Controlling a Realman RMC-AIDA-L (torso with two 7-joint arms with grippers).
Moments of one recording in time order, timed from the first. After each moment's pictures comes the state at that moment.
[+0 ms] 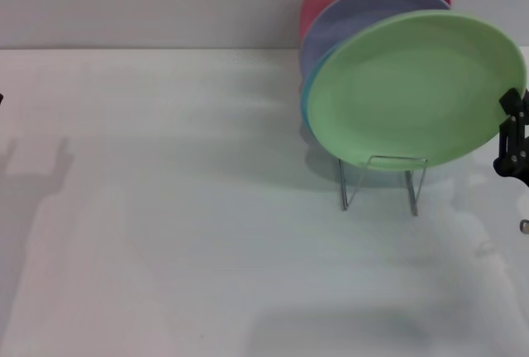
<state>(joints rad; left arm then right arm) -0.33 -2.06 -0.75 -0.18 2.13 1.46 -0.31 0.29 2.09 0.45 0.21 -2.05 -1.56 0.15</state>
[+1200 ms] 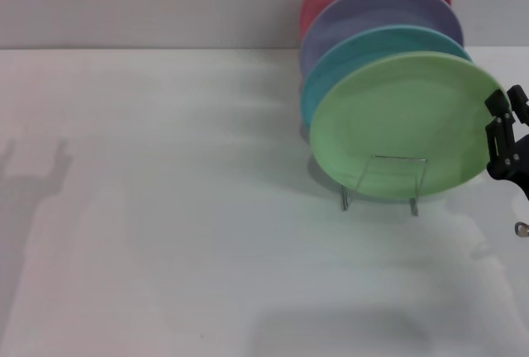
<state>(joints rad) -0.32 -2.06 -0.75 -0.18 2.13 1.50 -0.32 0.29 2.08 0.43 0.21 -2.06 -1.56 0.16</state>
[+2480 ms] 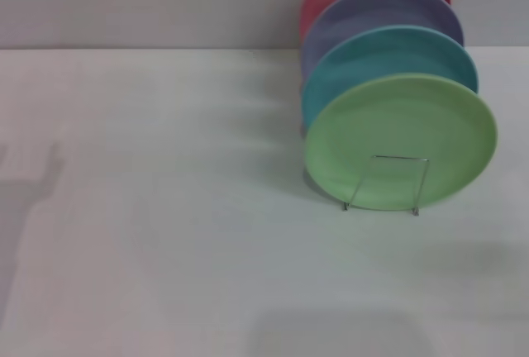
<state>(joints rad) -0.31 -2.06 -0.76 -0.17 2.13 1.53 -0.33 0.12 2.08 0.61 0.11 -1.99 -1.95 0.40</state>
